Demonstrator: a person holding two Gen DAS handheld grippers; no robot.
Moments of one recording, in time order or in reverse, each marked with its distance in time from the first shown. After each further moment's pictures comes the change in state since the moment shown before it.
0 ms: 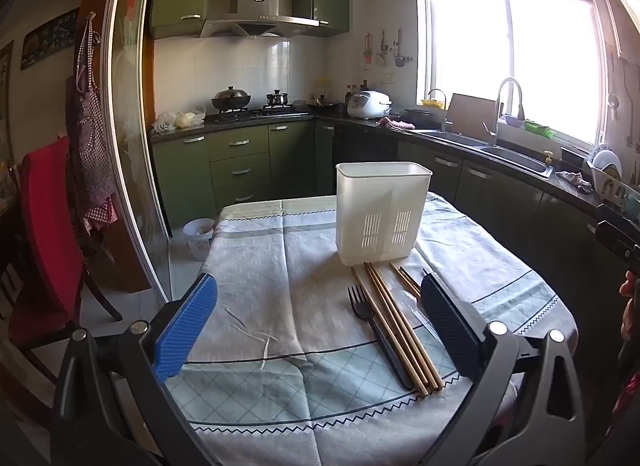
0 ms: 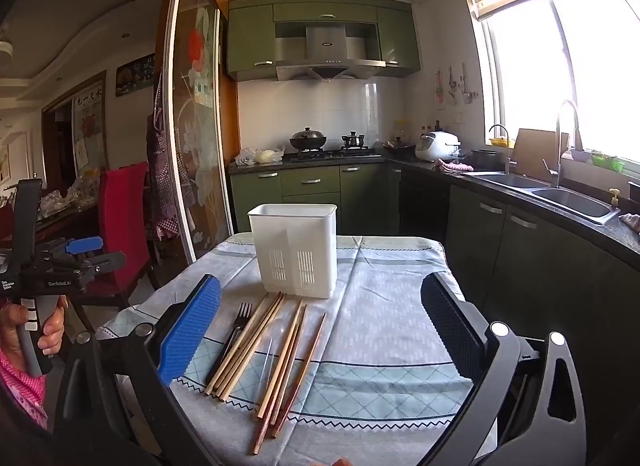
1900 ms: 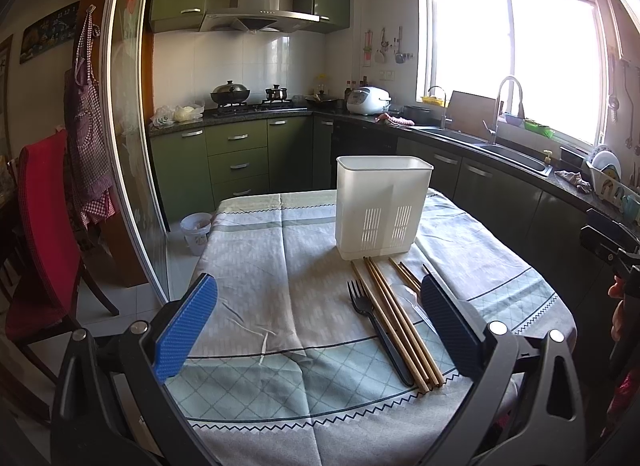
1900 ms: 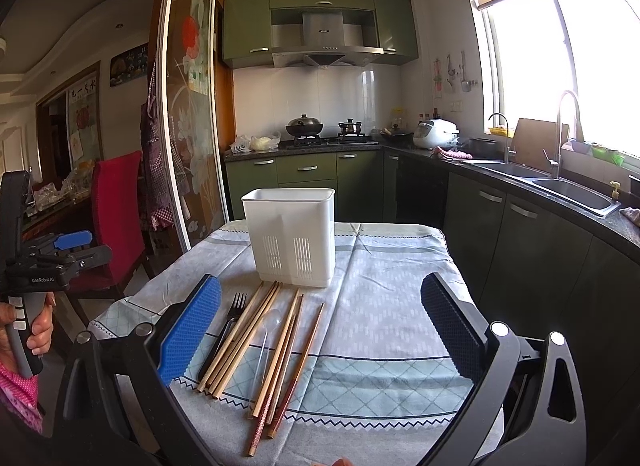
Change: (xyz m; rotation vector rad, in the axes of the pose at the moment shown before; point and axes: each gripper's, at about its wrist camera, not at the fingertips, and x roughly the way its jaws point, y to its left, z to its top) left arm 0.003 0.002 -0.006 -0.010 0.010 -0.008; right arm 0.023 0.003 -0.004 0.005 0.044 -0.014
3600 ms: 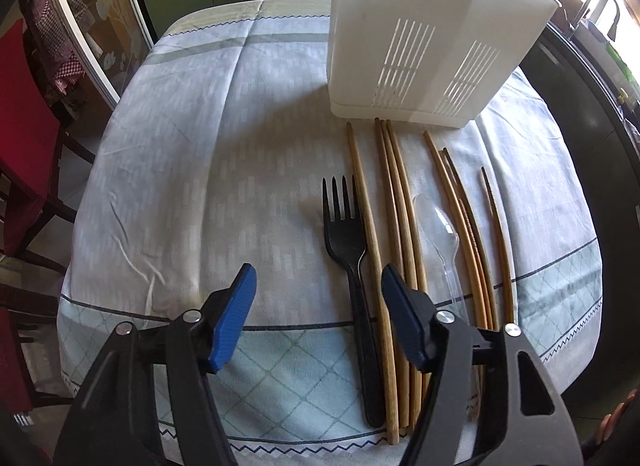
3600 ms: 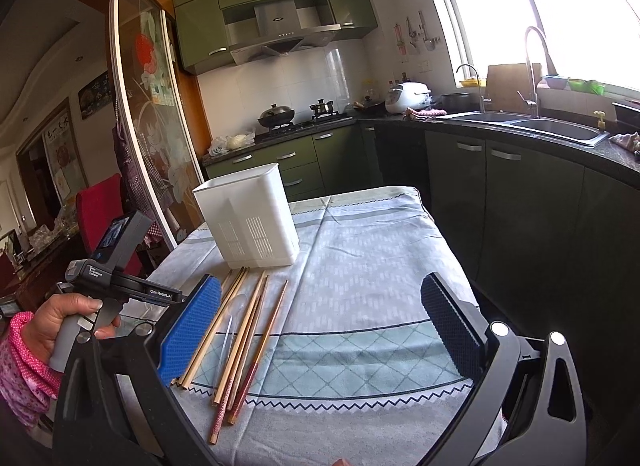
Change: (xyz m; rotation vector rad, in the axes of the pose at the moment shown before) left arm 0.214 -0.042 -0.019 -0.145 0.746 0.067; right arm 0.006 -0.080 -0.030 0.205 0.059 -0.012
